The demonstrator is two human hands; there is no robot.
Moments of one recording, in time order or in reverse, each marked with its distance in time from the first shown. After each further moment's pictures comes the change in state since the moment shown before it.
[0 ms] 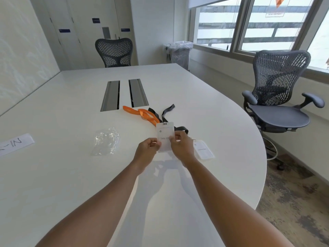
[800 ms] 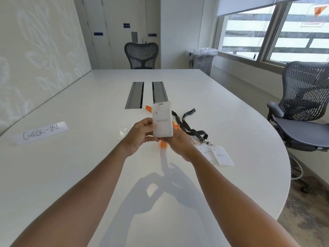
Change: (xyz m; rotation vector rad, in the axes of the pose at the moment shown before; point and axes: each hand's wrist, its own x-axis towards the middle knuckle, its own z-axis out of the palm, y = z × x) left_hand -0.029 0.060 -0.102 -0.260 -0.156 0.125; right_hand -0.026 -0.059 0.033 0.030 -0.578 -0.203
